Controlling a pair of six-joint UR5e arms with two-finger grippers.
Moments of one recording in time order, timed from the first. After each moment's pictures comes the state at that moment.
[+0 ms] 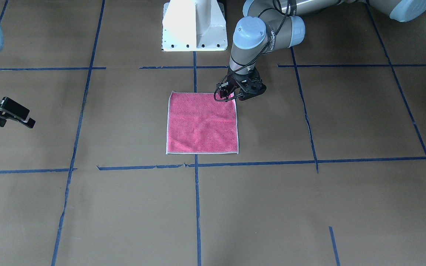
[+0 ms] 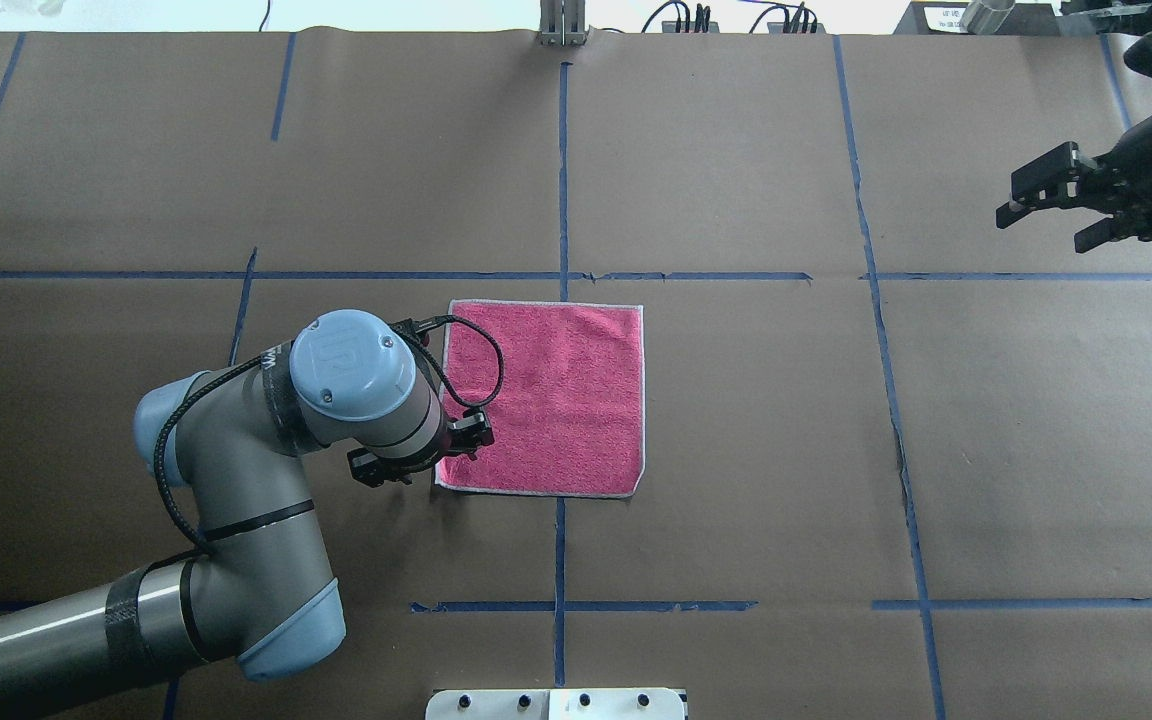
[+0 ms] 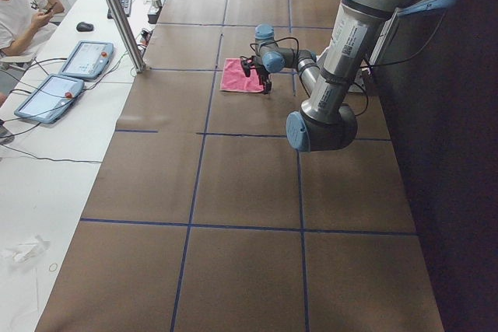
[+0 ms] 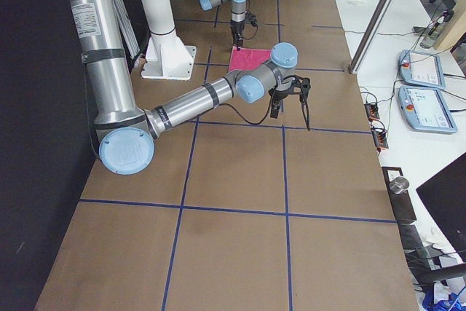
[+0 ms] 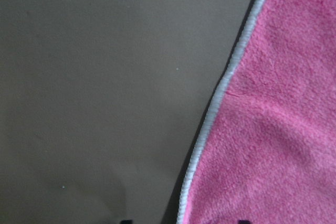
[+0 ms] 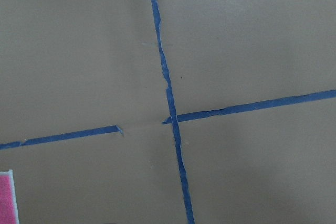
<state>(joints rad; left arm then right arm) -0.43 -2.11 -1.71 -1.66 -1.88 -1.63 1.13 -1.37 1.82 -1.38 2.38 0.95</state>
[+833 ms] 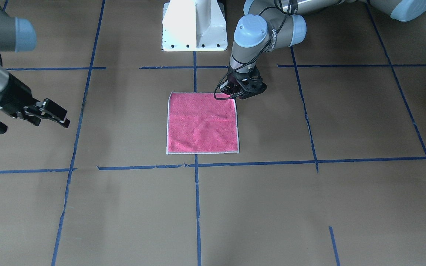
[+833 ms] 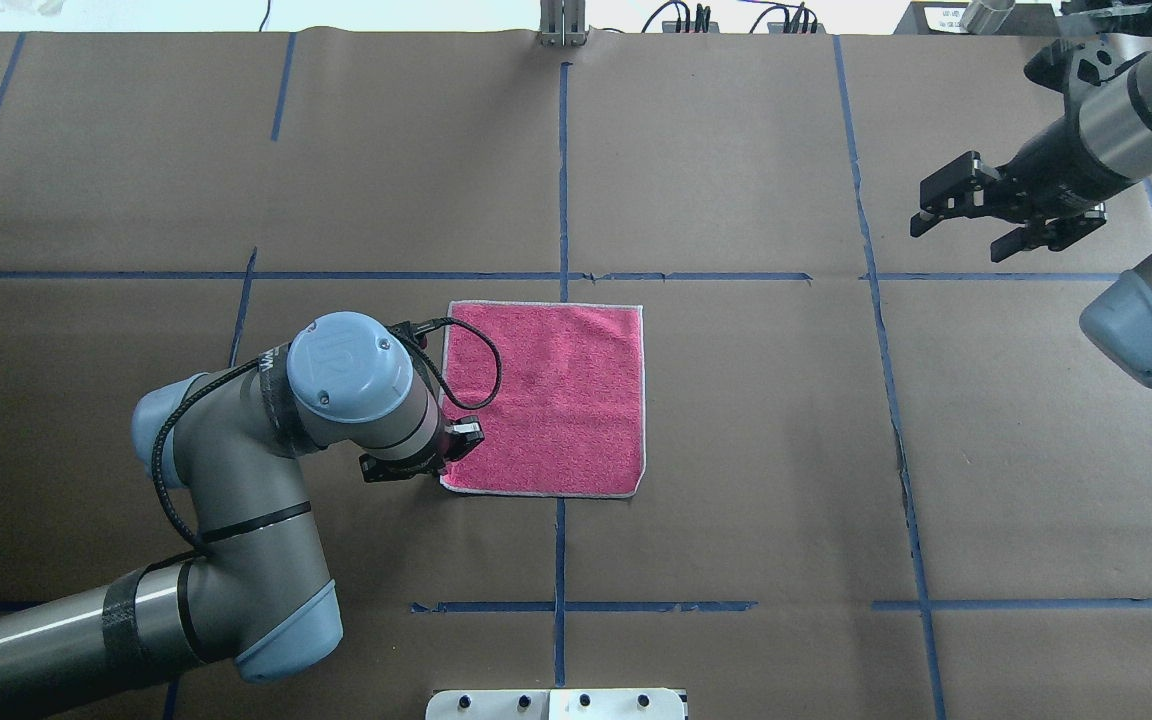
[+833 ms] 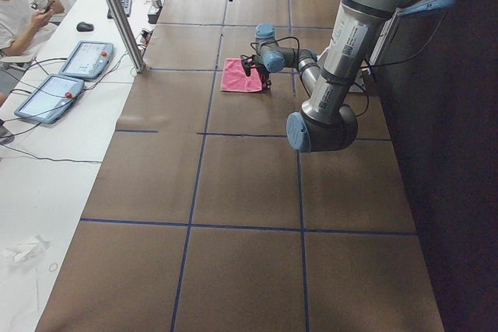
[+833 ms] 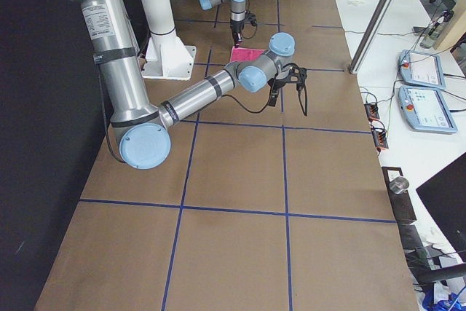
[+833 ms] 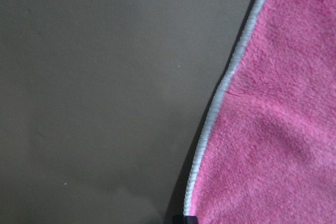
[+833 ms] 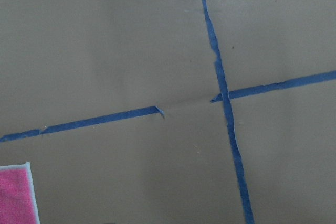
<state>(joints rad) -0.44 -2.11 -1.73 -1.67 -1.89 -1.63 0.96 -1.30 1.83 -1.38 2.26 1.12</state>
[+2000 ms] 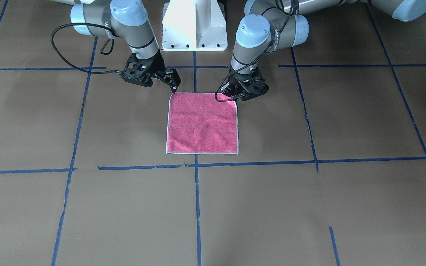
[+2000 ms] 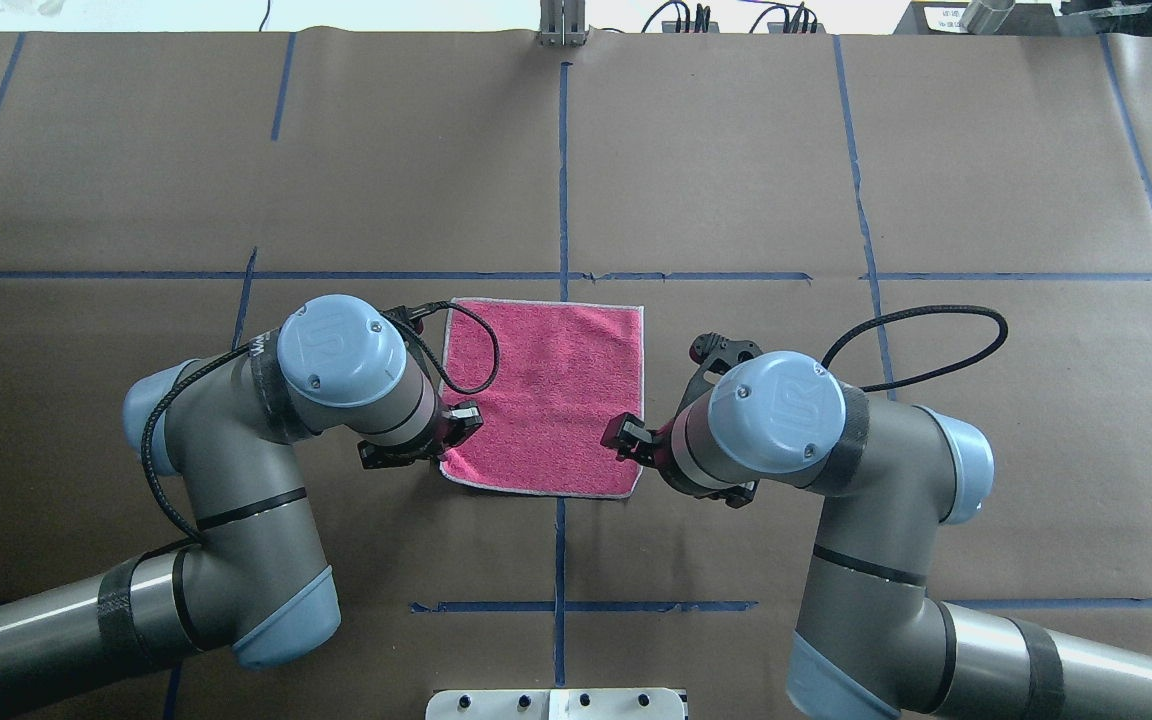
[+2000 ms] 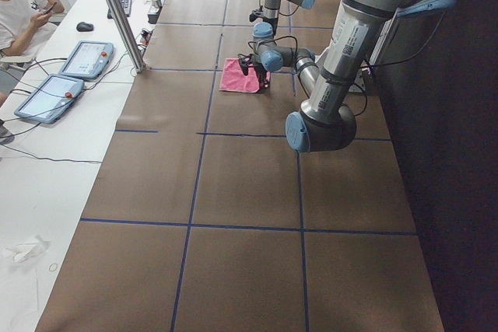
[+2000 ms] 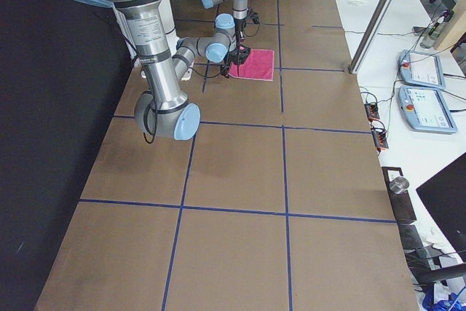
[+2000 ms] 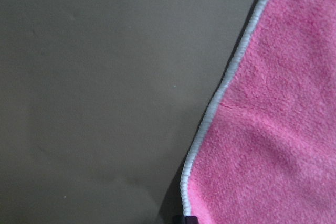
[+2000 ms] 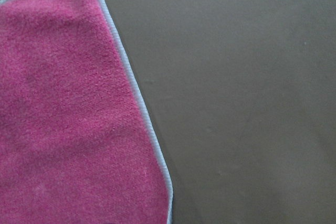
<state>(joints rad) -0.45 -2.12 -1.73 -1.67 -1.89 -1.63 0.37 -1.11 1.85 -1.43 1.78 1.77</state>
